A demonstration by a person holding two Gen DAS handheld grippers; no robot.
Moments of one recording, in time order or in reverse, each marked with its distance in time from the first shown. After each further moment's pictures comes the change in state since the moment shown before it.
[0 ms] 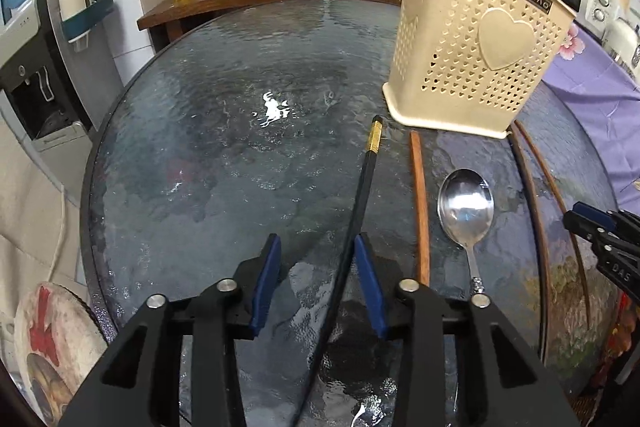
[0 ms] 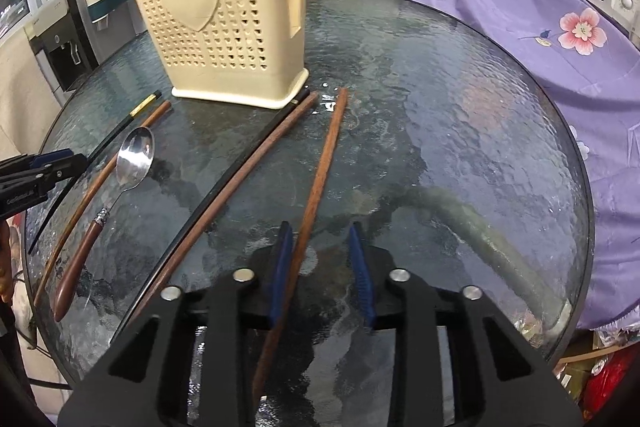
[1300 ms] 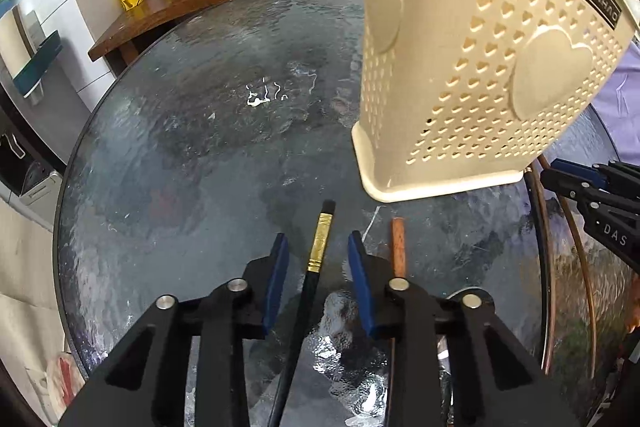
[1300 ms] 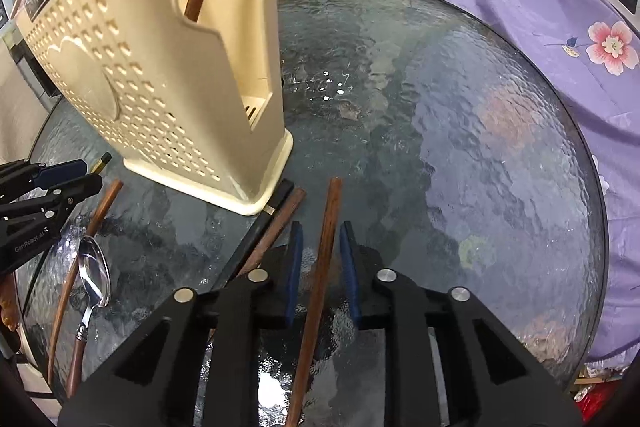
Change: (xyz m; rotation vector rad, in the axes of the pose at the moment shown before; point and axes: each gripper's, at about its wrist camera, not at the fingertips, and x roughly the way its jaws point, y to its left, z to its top) left arm 0.053 -0.033 0.079 0.138 0.103 -0.016; right arm 0.073 -0.011 0.099 -0.003 0.095 0.003
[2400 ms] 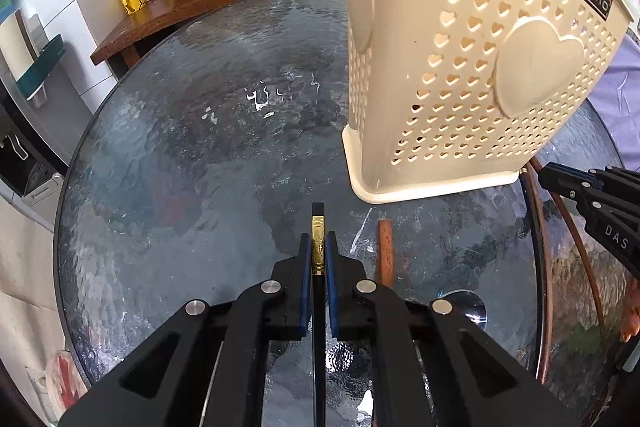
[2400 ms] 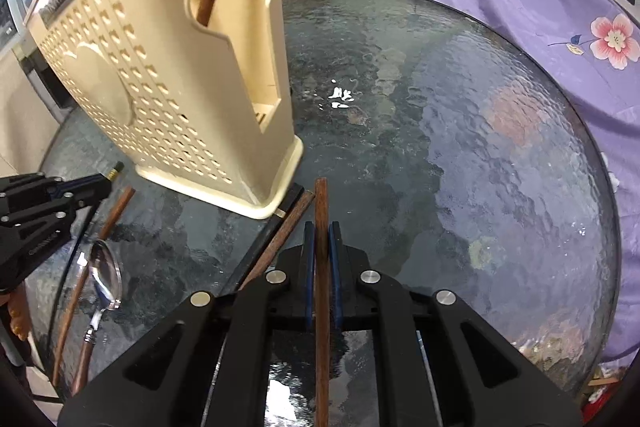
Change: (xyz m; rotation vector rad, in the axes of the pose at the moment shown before) left arm -0.001 -0.011 -0.005 -0.008 -0.017 0.014; right arm -0.007 0.002 -0.015 0.032 -0.061 0.057
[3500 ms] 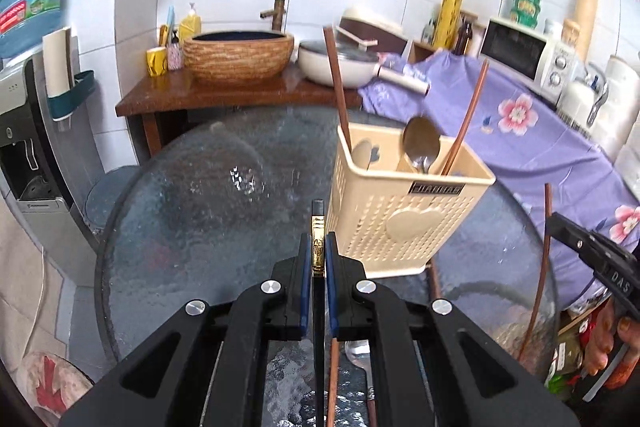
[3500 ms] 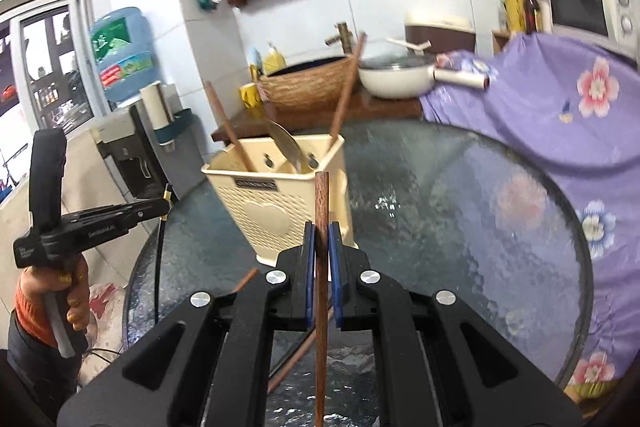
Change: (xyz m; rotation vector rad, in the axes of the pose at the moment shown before) left arm -0.139 0.023 0.000 -0.124 -0.371 -0.125; right arm -0.171 0.002 -0.023 0.024 -0.435 0.201
